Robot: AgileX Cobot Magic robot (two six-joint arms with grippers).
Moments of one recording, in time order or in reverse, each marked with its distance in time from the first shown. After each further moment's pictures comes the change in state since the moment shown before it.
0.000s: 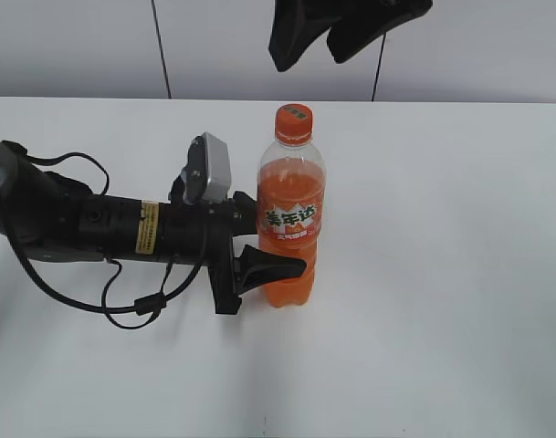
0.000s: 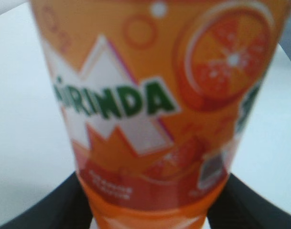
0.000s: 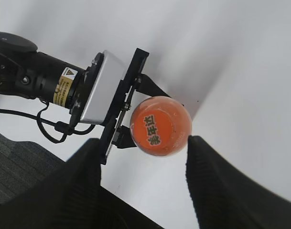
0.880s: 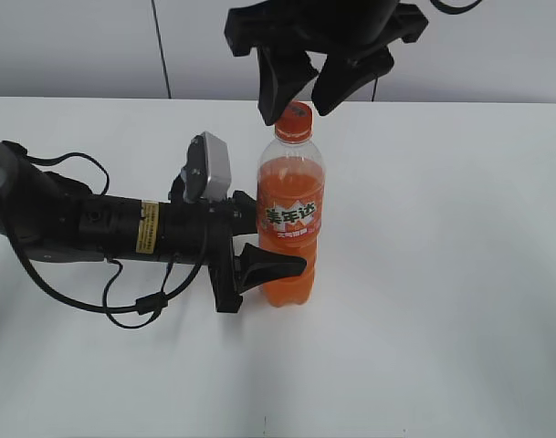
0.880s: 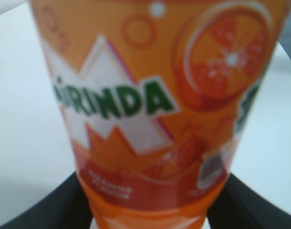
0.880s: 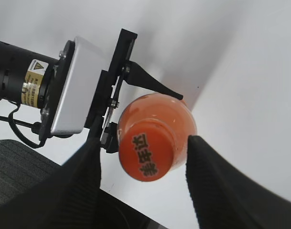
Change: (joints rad) left arm 0.000 0.000 0.000 -0.011 0.001 -0.003; right arm 0.000 0.121 0.000 -0.010 0.000 0.049
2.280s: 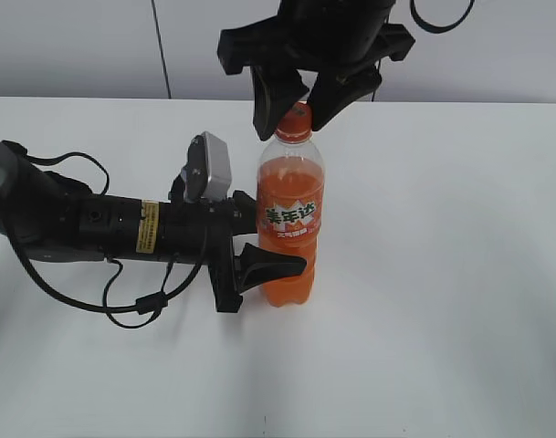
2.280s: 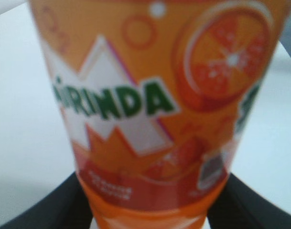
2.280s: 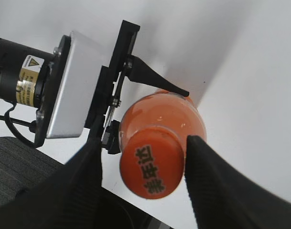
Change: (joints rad) left arm 0.000 0.000 0.000 -0.001 0.005 0.000; right arm 0.000 0.035 0.000 0.019 0.000 0.000
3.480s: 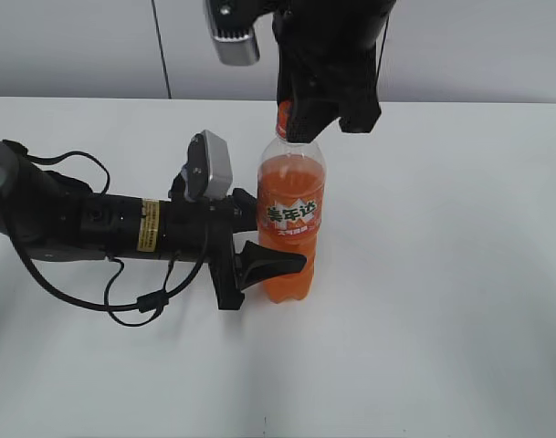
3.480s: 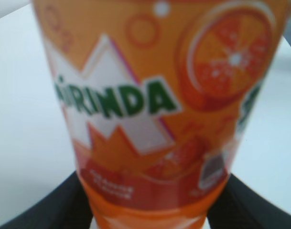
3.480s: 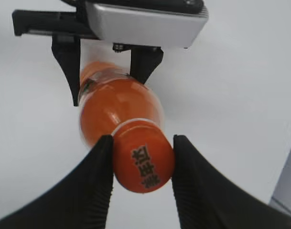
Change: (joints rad) left arm 0.000 0.000 -0.002 -0.014 0.008 0.006; right arm 0.004 -0.001 -0.007 -0.083 0.005 -1.332
